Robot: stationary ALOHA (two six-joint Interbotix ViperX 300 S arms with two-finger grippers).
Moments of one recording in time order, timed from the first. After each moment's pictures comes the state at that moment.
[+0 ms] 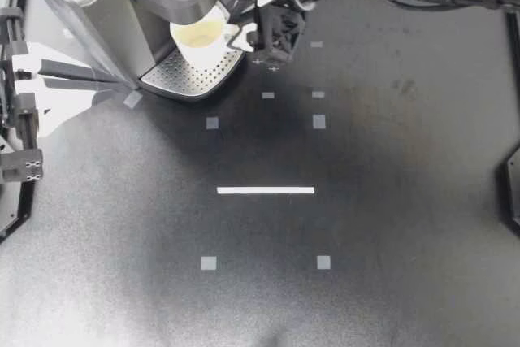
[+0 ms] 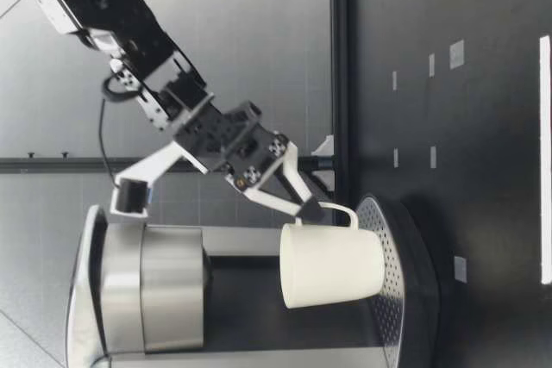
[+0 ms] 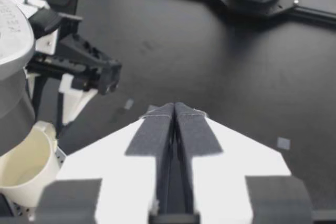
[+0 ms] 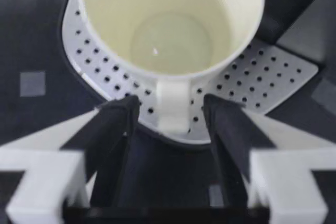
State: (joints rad) left arm -0.14 -0.78 0.70 0.70 0.60 -0.79; right arm -0.53 0.36 0.16 0.77 0.48 -1.10
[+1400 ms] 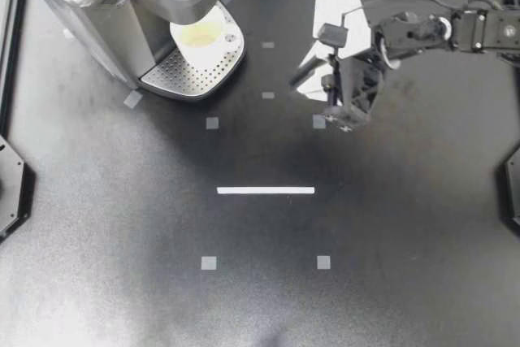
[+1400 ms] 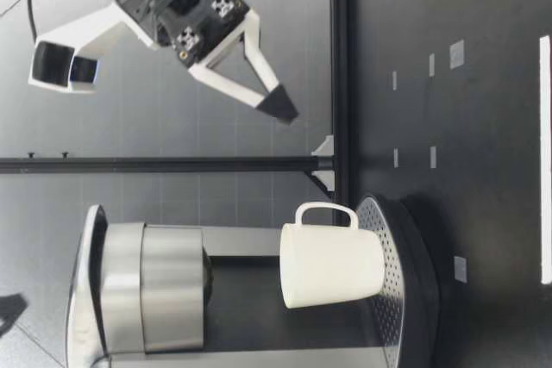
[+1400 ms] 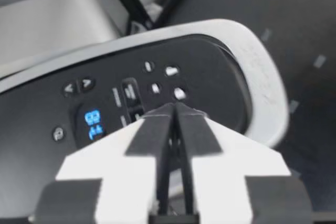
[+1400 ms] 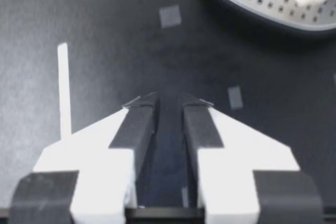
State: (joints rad) left arm 0.37 -0.31 0.11 0.38 1.06 -0.21; right arm -0.42 -0.07 0.64 0.97 0.37 -1.07
